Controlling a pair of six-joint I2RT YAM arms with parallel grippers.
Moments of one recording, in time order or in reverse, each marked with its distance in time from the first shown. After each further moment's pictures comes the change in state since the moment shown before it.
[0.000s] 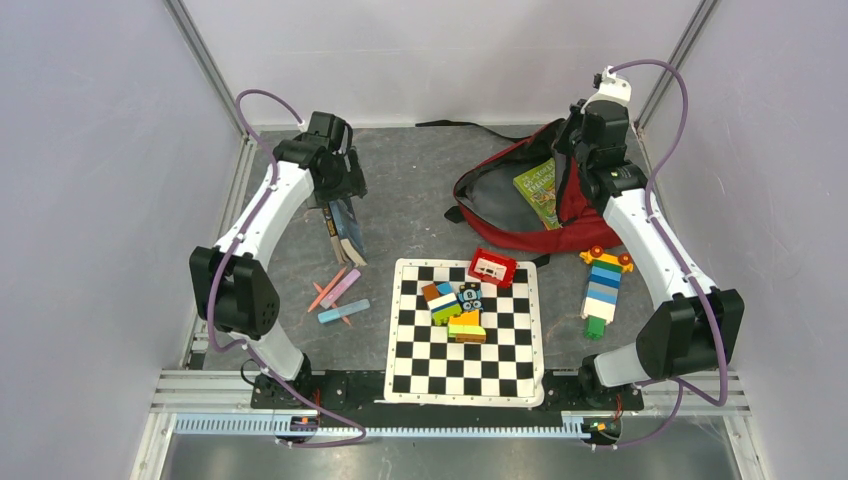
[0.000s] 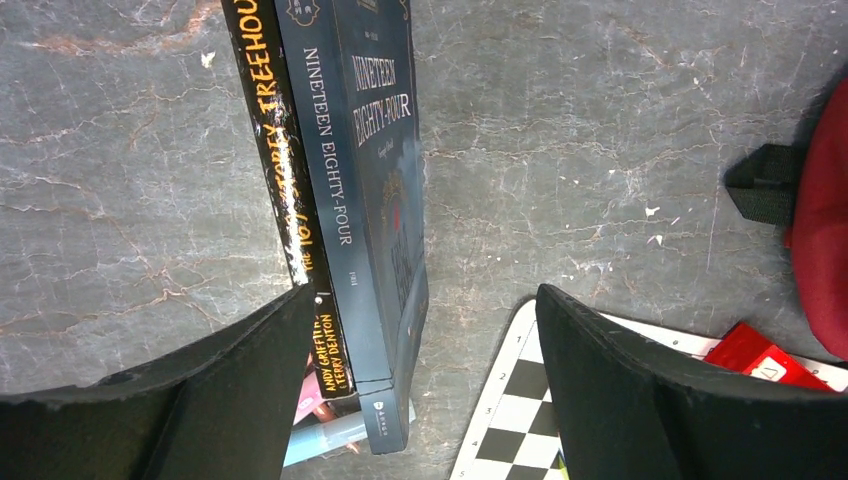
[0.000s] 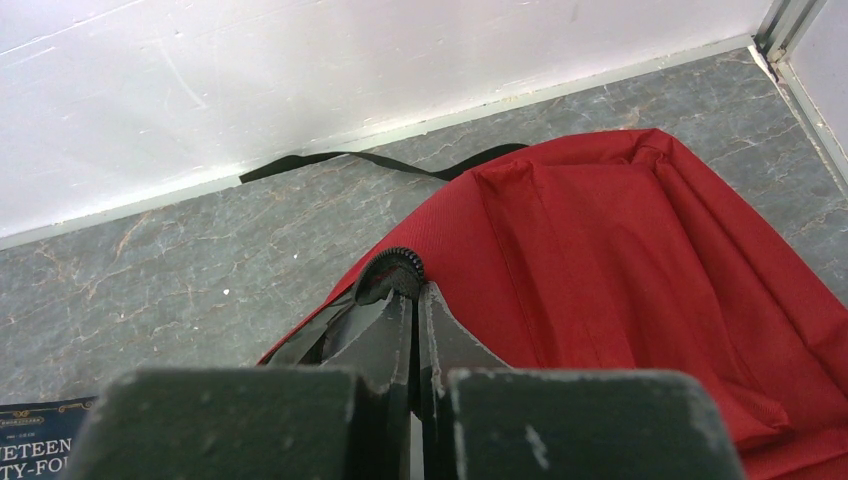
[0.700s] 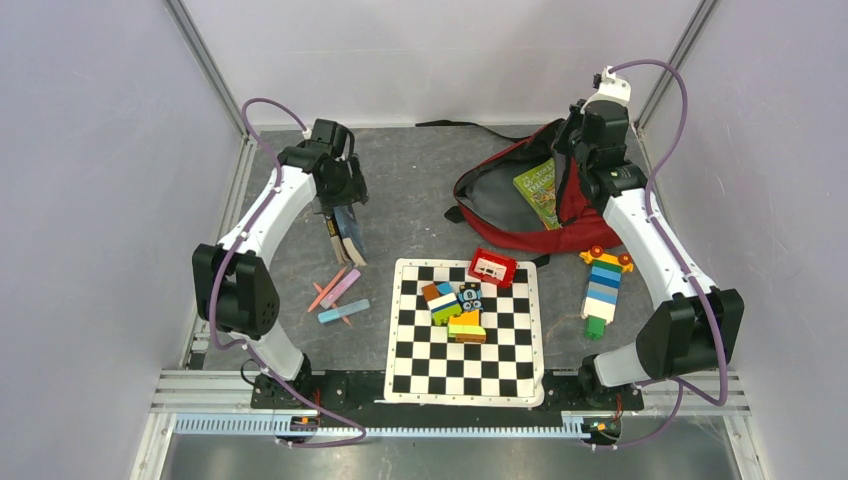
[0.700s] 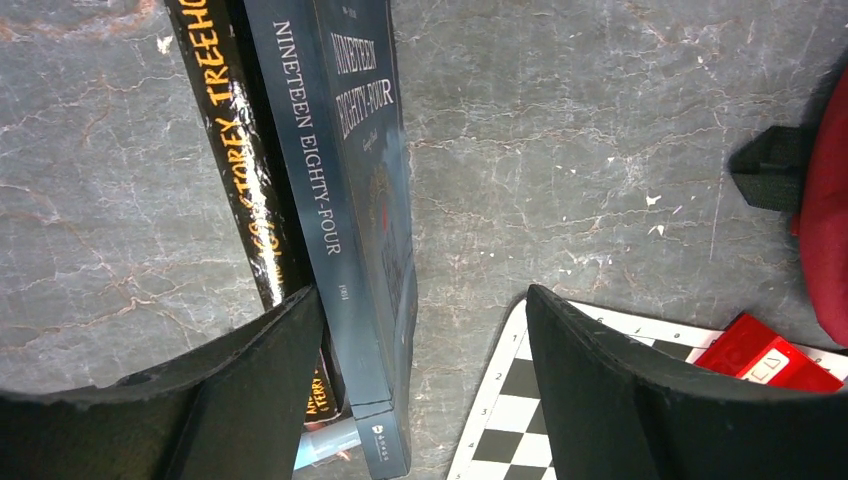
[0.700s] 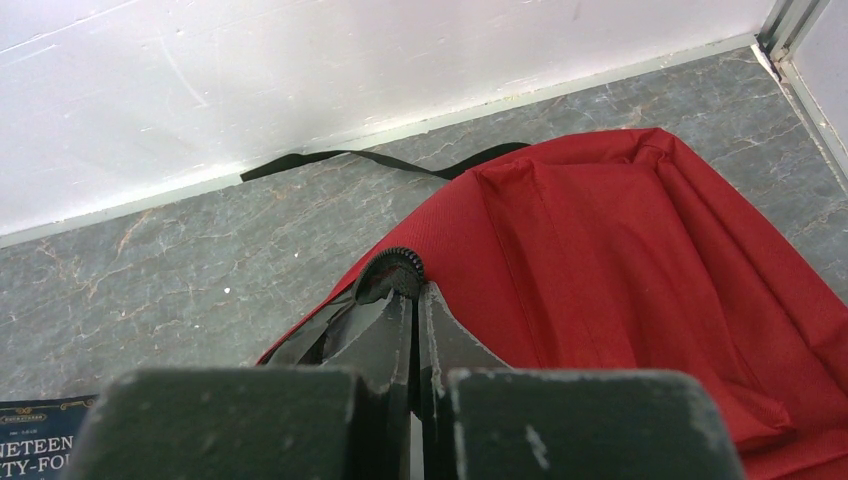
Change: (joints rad) left arm 0.000 0.000 -0.071 0.055 0.038 0.000; right arm 0.000 0.002 0.000 0.000 -0.004 0.000
